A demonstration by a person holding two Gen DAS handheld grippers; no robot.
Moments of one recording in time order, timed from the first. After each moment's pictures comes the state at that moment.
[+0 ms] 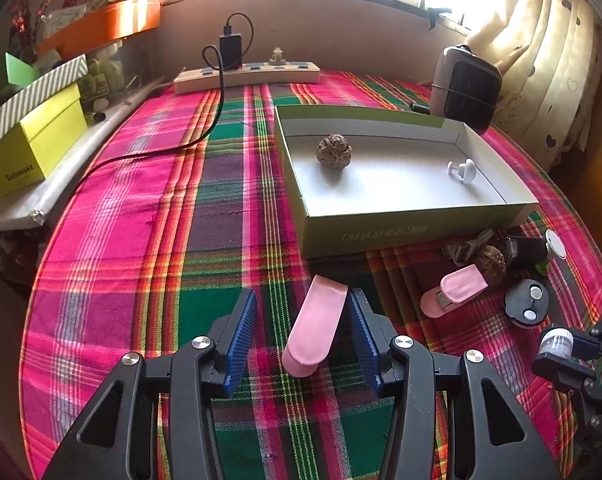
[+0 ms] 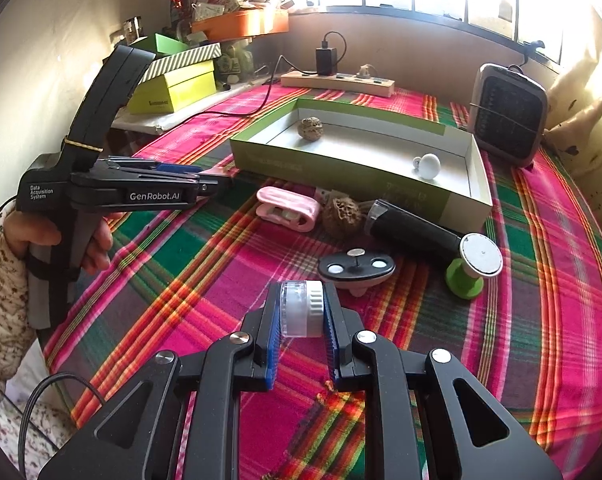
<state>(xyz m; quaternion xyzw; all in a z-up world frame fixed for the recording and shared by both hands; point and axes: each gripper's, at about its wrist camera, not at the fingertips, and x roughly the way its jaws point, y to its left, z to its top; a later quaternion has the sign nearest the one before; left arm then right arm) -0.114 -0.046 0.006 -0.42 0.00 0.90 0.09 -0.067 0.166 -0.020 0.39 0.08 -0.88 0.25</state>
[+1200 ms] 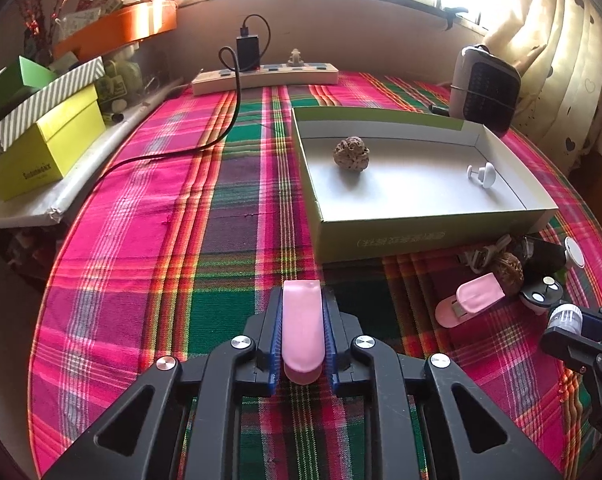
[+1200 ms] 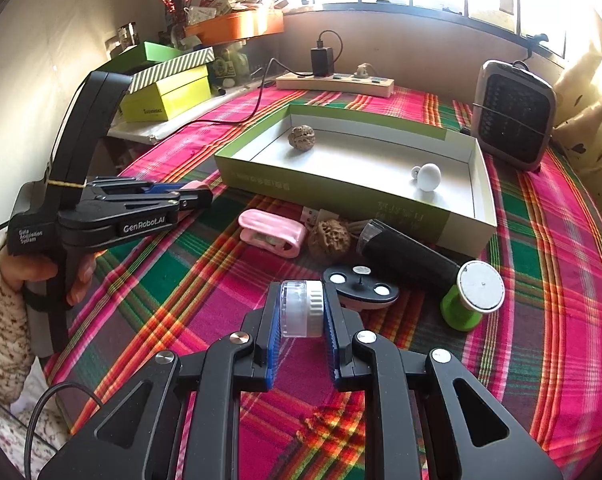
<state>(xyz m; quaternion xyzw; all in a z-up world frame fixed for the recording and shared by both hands) -0.115 -0.042 0.006 -0.42 0.01 0.91 0.04 -0.094 0.167 -0.017 0.39 0.07 -0.88 0.25</state>
